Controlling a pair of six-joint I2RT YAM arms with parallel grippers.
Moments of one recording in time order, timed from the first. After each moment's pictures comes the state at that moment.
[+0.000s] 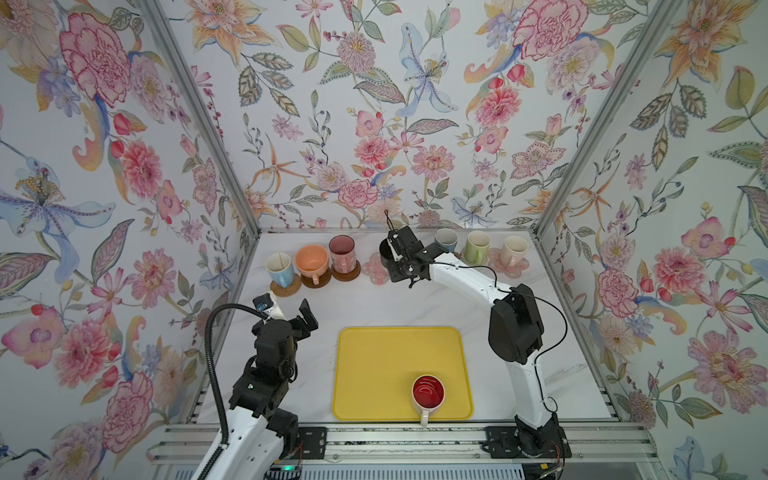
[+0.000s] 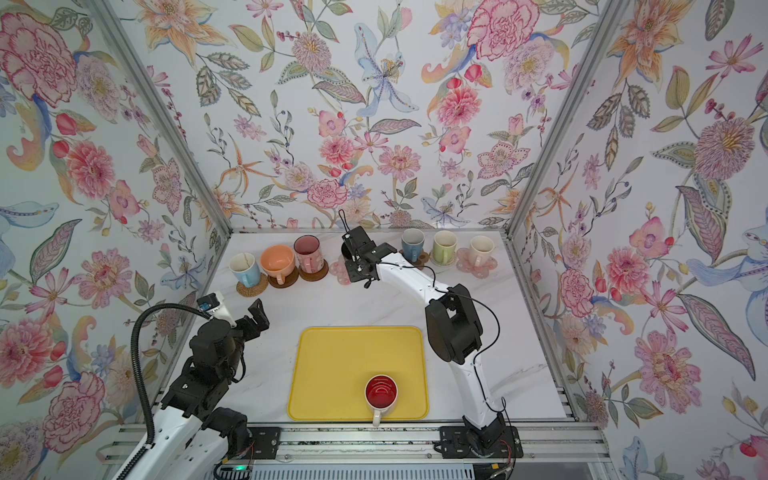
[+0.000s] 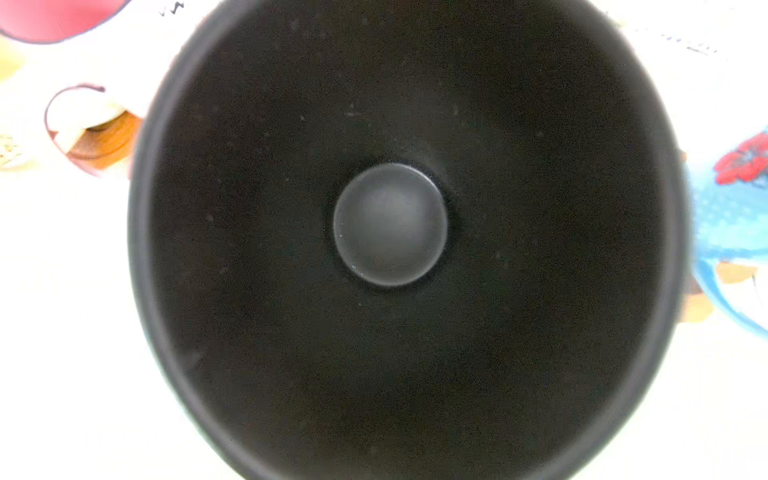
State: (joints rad) left arm -0.29 0.54 0.45 -0.24 -0.44 -0.41; right arm 0.70 2.18 1.95 -0.70 0.15 0.22
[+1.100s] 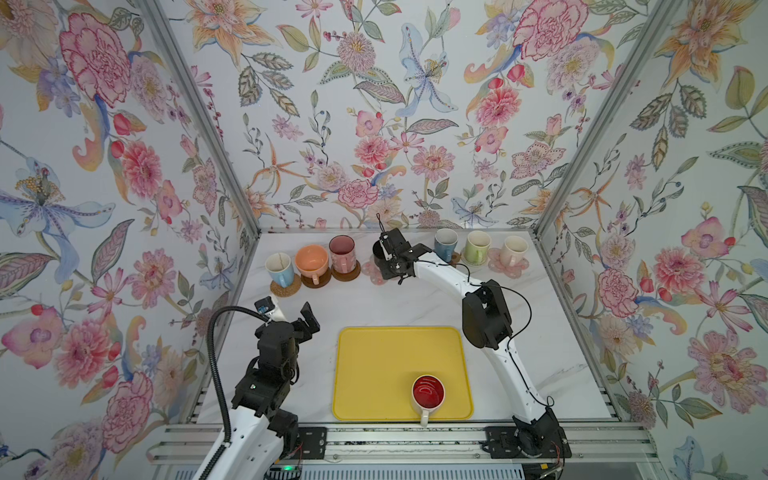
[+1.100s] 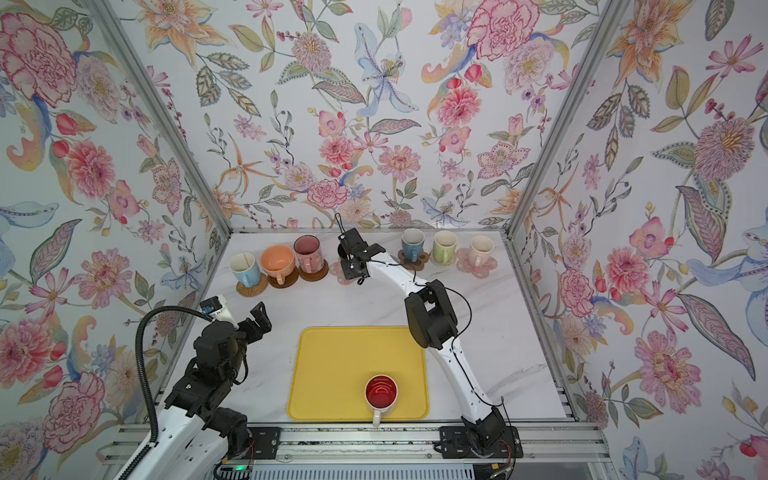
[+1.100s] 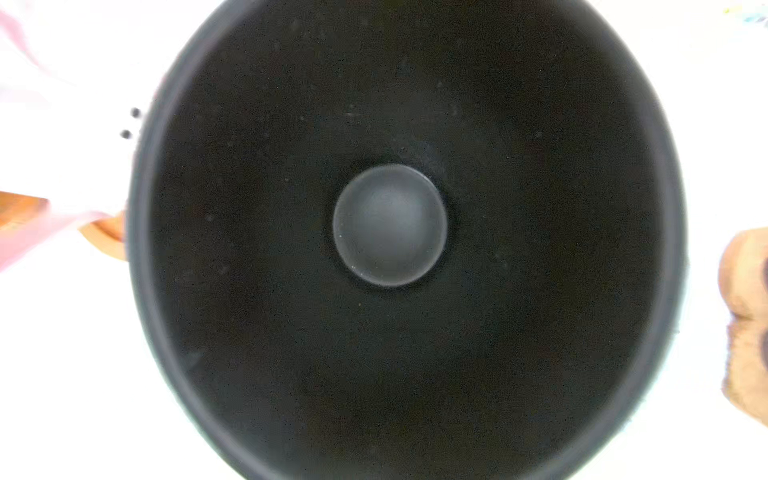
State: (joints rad) left arm -0.29 0.54 0.41 -0.24 -0.42 -0.46; right arm 0.67 2.47 2.22 -0.69 0.12 0.21
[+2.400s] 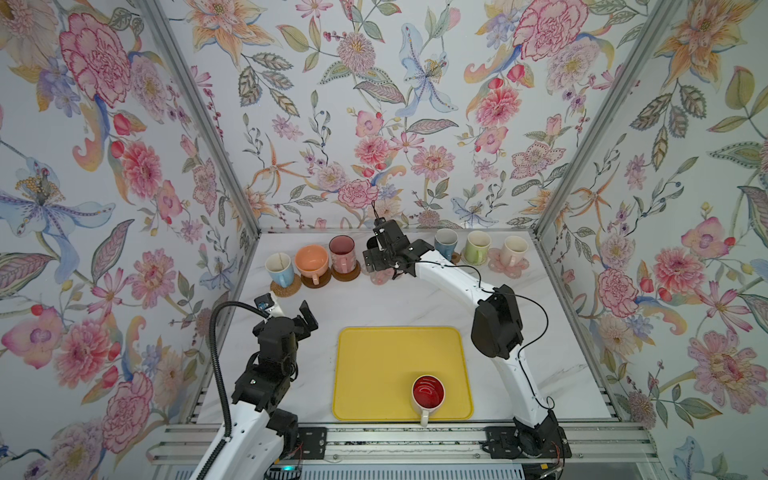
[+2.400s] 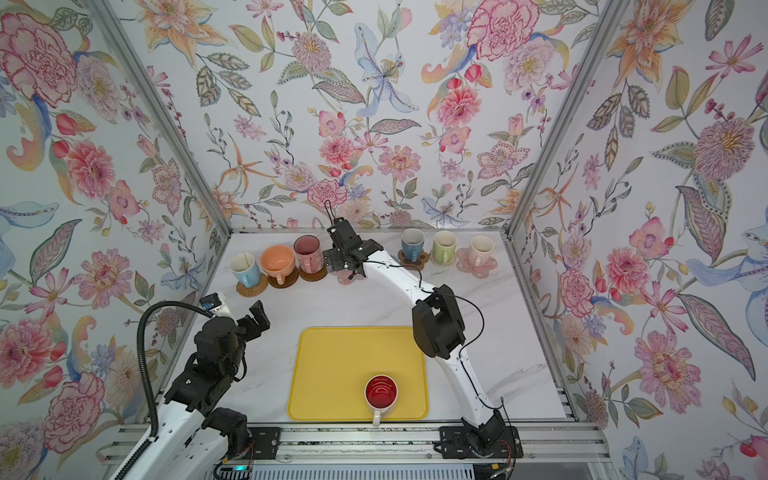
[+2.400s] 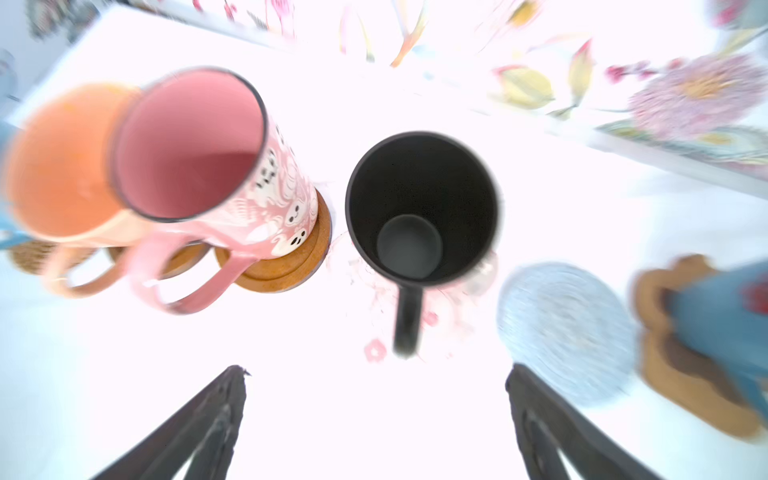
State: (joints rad) left arm -0.28 0.58 0.46 -0.26 -0.45 -0.42; right arm 0.74 2.21 2.09 -0.61 0.22 0.26
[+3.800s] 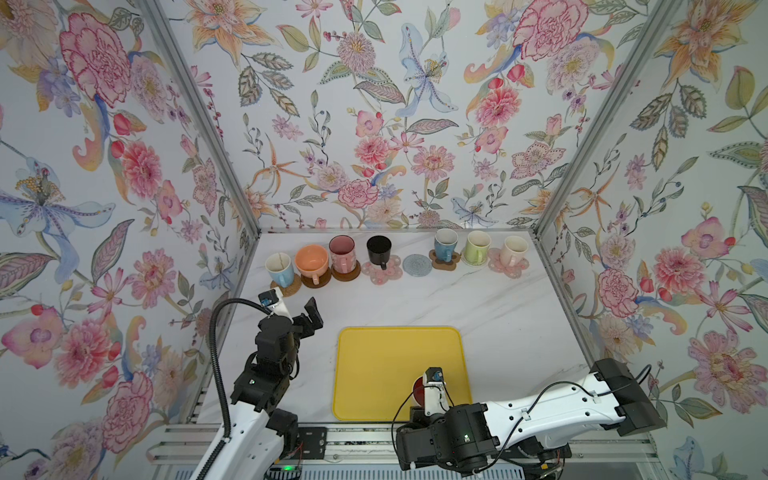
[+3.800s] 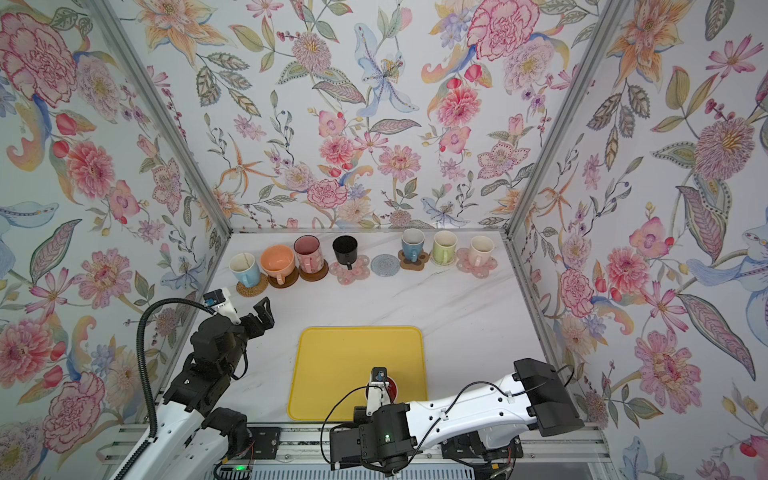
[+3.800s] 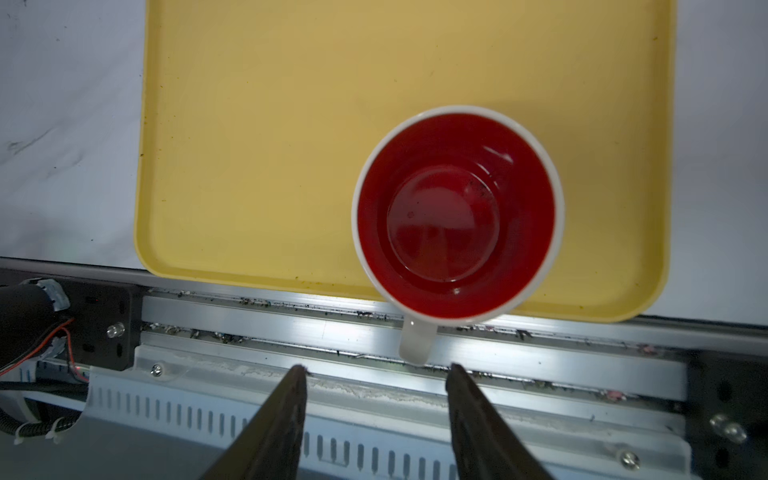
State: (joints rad) left arm -0.27 0.58 0.46 -0.21 -0.31 -0.42; right arm 1.77 1.42 1.04 -1.02 0.48 1.69
